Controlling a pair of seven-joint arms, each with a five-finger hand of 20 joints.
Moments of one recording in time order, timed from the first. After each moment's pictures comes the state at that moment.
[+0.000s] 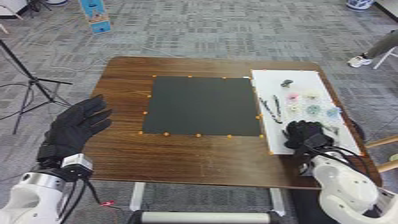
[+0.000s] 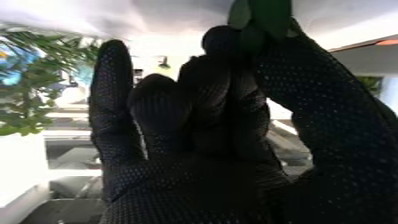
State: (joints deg) left arm 129.1 -59.7 -105.9 -125.2 42.3 3.0 4.2; right arm -97.9 -30.2 61.0 -109.7 -128.9 10.2 31.8
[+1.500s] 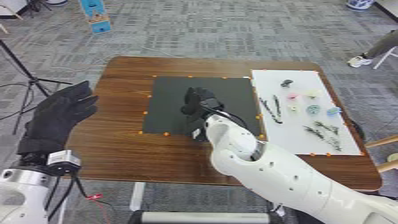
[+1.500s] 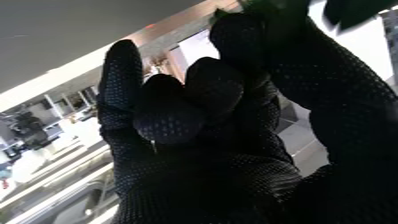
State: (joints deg) left arm 129.9 -57.5 -109.6 -125.8 46.3 1.8 10.1; right arm -54.6 -66.0 25.1 -92.1 -115.2 12.0 34.5
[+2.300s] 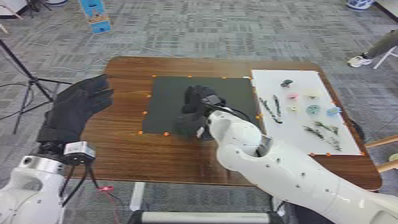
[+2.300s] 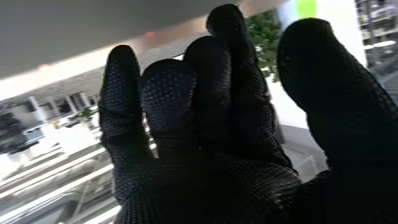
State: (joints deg) left arm 123.2 -56.0 -104.1 -123.8 47.7 0.6 9.1; right arm -55.7 -62.7 29.1 -96.9 -116.4 2.8 32.5
